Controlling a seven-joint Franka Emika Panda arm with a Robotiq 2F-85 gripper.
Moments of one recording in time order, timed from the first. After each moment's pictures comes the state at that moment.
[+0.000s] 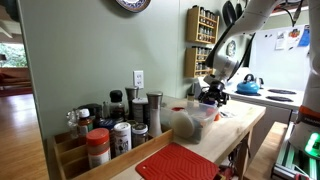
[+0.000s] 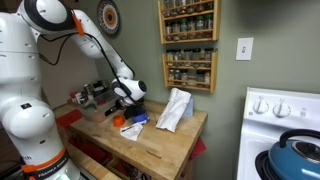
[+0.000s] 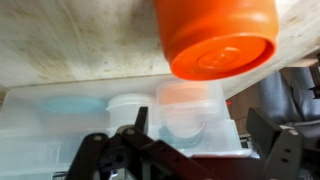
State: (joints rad) arm -0.05 0.17 -0.05 -2.53 1.02 2.02 -2.60
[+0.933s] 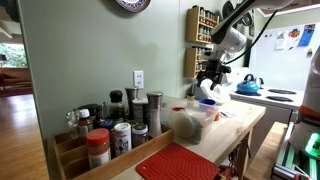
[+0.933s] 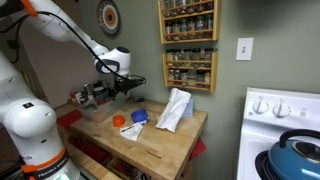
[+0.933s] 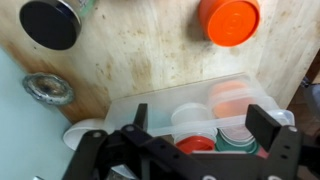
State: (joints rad) arm 0.00 -0.24 0.04 -2.61 0.68 2.38 -1.91
